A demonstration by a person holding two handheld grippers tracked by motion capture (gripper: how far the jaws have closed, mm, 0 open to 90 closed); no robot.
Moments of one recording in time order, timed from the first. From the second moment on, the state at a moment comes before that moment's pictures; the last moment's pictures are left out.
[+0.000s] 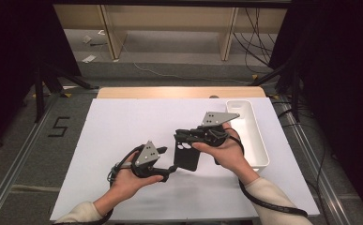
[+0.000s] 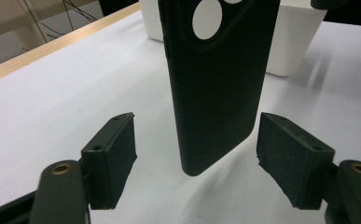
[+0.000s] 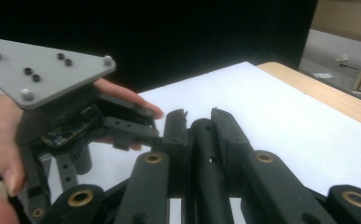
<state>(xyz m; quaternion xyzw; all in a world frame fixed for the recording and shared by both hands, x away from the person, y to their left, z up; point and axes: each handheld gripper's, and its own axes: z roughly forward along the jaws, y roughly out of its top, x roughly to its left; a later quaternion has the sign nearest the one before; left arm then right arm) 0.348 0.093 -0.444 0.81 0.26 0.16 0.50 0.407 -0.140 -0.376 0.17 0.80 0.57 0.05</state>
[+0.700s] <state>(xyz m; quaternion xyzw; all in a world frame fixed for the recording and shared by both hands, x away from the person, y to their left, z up) 0.351 0.092 -0.448 0.82 0.20 0.10 0.53 0.399 -0.129 -0.373 0.10 0.82 0.57 0.00</state>
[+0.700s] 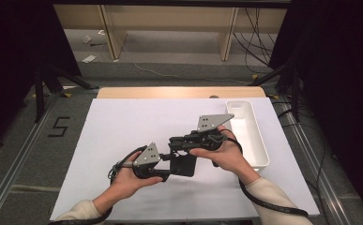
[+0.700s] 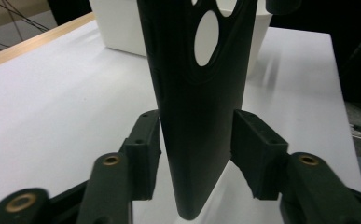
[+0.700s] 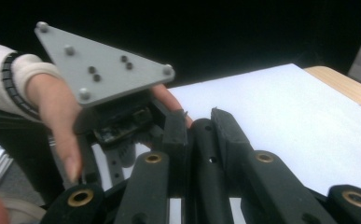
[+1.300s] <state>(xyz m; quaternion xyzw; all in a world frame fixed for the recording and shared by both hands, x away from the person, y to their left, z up) 0.350 0.097 -0.440 0.82 0.19 0.08 0.53 0.397 -0.129 -0.370 0.06 0.81 0.58 -0.01</state>
